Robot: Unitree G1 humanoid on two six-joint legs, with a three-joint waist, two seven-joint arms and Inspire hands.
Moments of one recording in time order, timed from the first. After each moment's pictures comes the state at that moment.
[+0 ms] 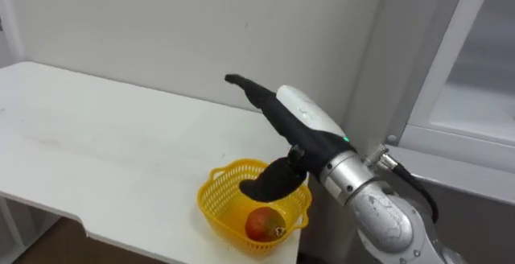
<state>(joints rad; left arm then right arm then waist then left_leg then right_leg) 0.13 0.27 -0.09 1.21 -0.04 0.16 -0.11 -0.58 -0.34 0.36 -0.15 -0.39 0.14 0.12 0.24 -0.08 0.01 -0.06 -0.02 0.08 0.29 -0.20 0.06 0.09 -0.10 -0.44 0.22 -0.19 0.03</state>
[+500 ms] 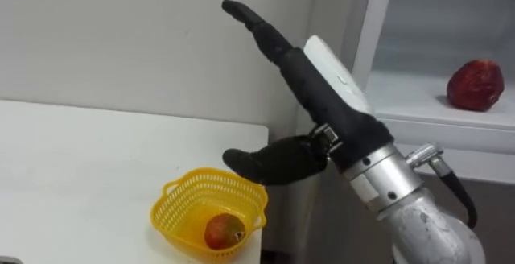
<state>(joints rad) 0.13 0.26 -0.10 1.21 -0.05 0.12 -0.11 -0.47 -0.33 0.23 -0.42 -0.23 0.07 0.03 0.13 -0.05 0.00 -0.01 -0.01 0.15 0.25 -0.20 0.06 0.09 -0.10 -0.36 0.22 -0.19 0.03</state>
